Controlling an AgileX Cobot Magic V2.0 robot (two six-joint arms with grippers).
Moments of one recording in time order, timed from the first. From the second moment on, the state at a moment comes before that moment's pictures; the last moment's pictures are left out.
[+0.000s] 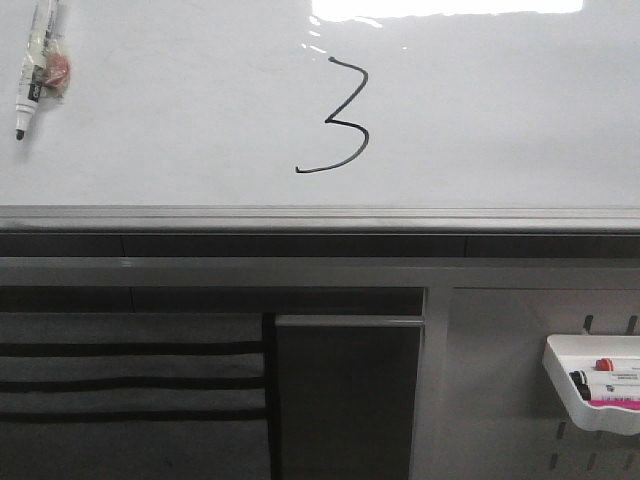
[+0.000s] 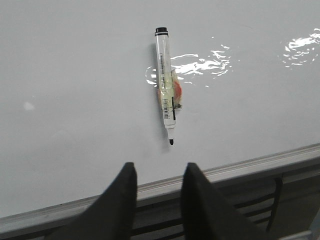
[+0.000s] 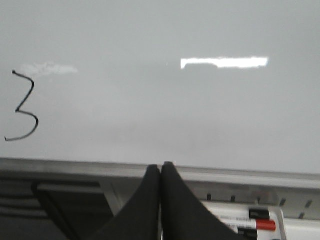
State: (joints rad) left arm -0.16 0.60 -0.55 -0.11 0.33 0.20; right arm 0.07 0.51 -0.59 0.17 0.46 -0.11
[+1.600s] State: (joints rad) left arm -0.07 0.00 0.01 -0.08 0.04 0.05; right arm 0.07 0.44 -0.47 0.17 0.34 -0.10
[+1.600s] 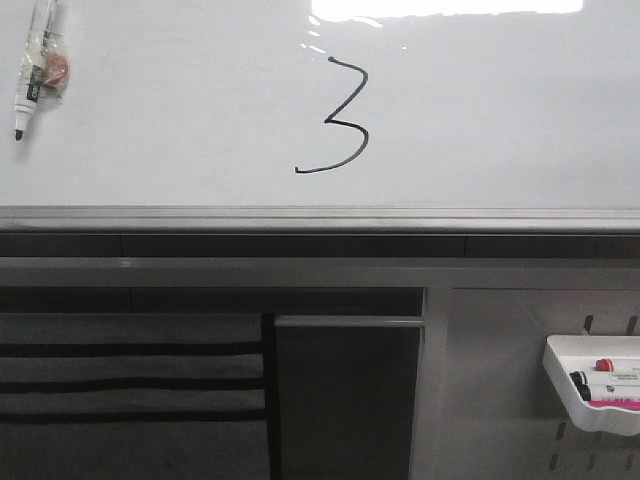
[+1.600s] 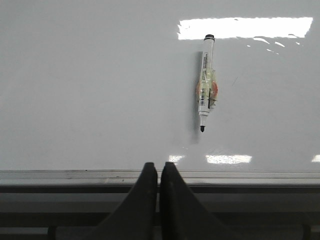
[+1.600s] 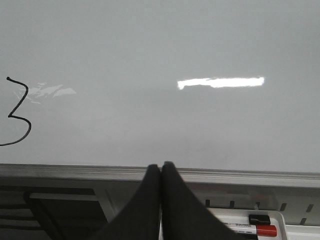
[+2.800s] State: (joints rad) left arm -0.07 0.00 0.01 -0.07 0.01 0.06; right arm 0.07 0.44 -0.47 0.17 0.34 -0.10
